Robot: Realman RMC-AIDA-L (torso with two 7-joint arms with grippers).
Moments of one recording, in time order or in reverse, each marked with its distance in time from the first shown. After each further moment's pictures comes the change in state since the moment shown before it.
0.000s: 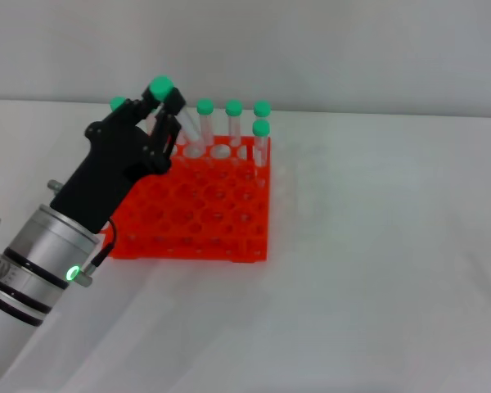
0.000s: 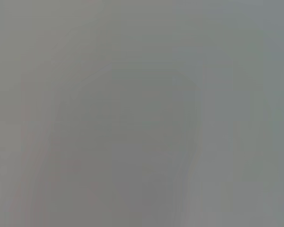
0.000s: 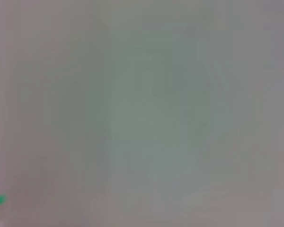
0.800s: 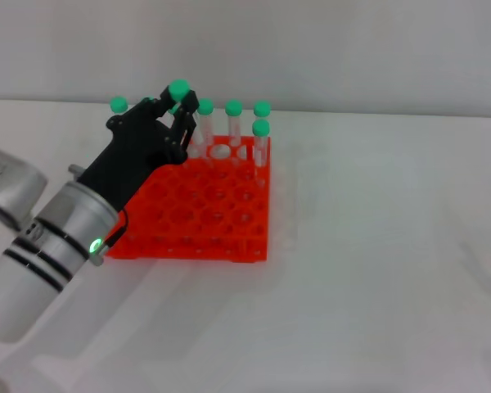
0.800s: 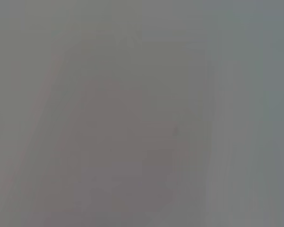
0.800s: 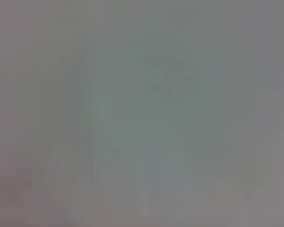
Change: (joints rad) left arm -0.103 0.003 -0.022 0.043 0.004 0.184 0.027; right arm 0.044 0.009 0.018 0.006 -0.008 -0.057 0.002
